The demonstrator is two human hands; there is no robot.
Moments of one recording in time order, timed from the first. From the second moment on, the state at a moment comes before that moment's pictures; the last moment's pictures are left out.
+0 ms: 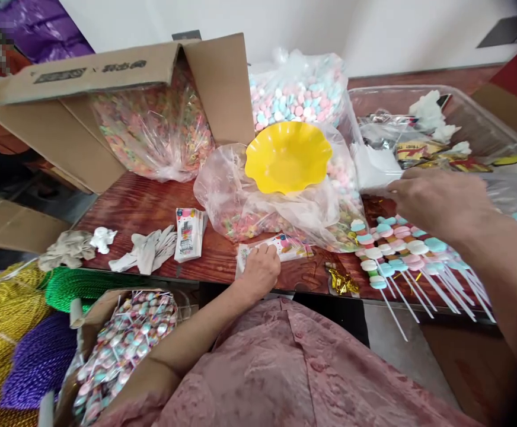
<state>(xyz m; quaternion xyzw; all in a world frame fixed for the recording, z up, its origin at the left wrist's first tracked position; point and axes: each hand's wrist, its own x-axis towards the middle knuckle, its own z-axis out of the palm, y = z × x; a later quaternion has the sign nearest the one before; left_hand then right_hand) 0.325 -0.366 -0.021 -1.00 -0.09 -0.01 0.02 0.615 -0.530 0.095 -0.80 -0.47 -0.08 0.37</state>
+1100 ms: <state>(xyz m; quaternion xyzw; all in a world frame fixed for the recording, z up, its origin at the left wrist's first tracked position) 0.318 -0.340 -0.026 -0.96 -0.18 -0.13 -0.16 0.439 -0.529 0.050 -0.69 -0.60 0.08 0.39</state>
